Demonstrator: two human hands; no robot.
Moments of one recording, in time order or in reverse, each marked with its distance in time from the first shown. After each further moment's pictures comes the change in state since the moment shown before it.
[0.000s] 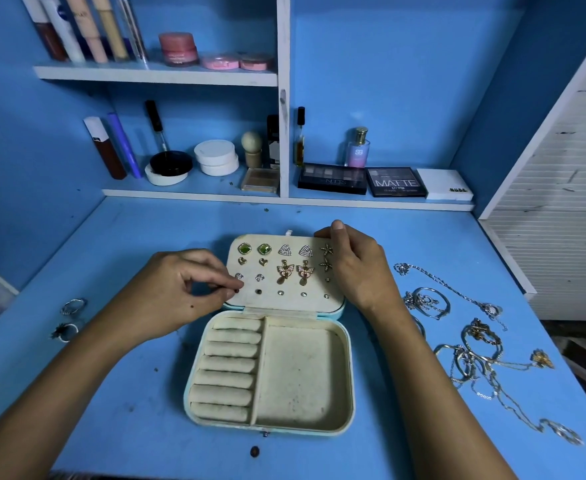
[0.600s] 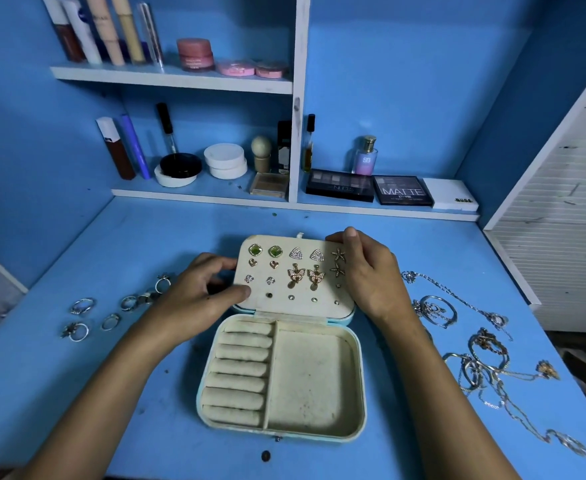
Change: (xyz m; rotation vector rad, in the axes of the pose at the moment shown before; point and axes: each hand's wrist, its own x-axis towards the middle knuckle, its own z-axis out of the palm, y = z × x) left_hand 0.002 -0.001 0.023 -0.315 0.016 -0.450; right_hand -0.003 0.001 -0.003 0.007 0.021 -0.025
